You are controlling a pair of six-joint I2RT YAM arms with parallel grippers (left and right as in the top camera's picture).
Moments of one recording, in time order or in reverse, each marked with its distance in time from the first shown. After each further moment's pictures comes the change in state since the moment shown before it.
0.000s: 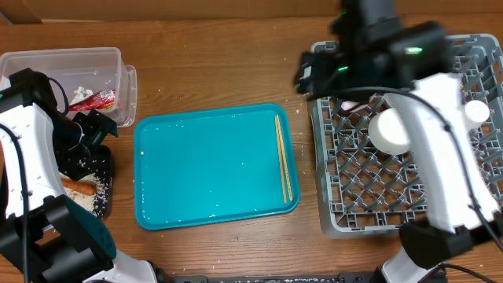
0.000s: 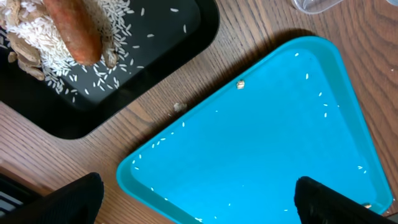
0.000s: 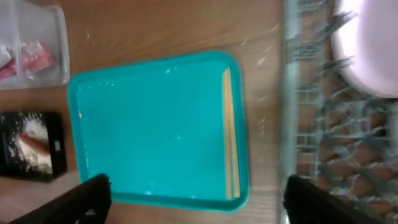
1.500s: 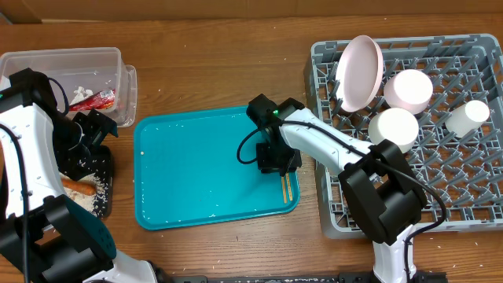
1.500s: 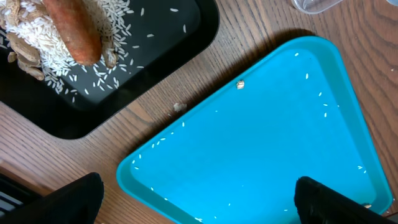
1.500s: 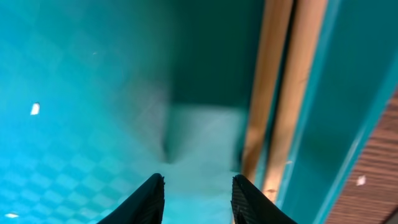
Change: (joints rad) left arm 0.000 0.000 0.000 0.000 0.000 0.000; right arm 0.246 0.259 -0.669 0.440 0.020 0.091
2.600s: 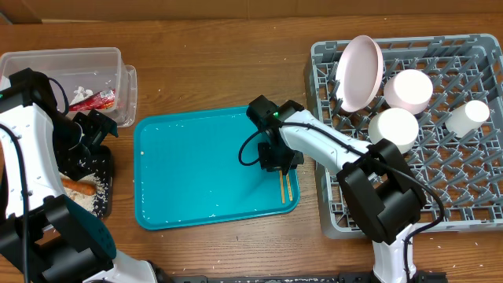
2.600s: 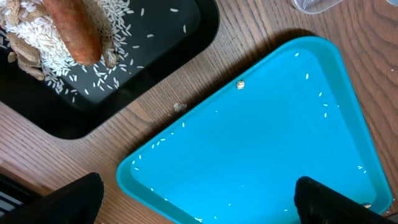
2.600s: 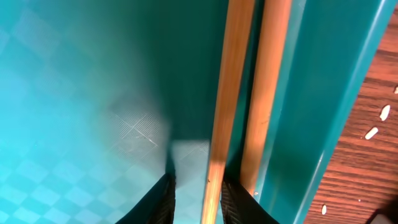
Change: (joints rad) left arm 0.000 0.000 0.000 0.000 0.000 0.000; right arm 0.000 0.006 -0.022 0.050 0.093 -0.042
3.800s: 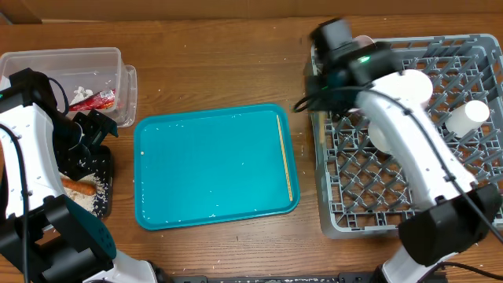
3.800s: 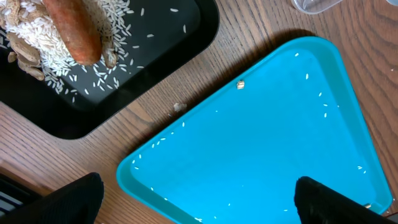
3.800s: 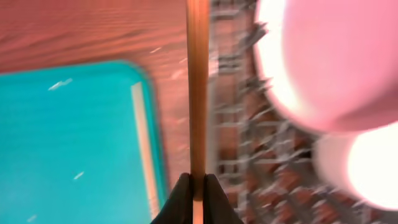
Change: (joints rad) left arm 0.000 0.000 0.000 0.000 0.000 0.000; right arm -0.303 -0.256 0.365 -0.266 0.122 -0.176
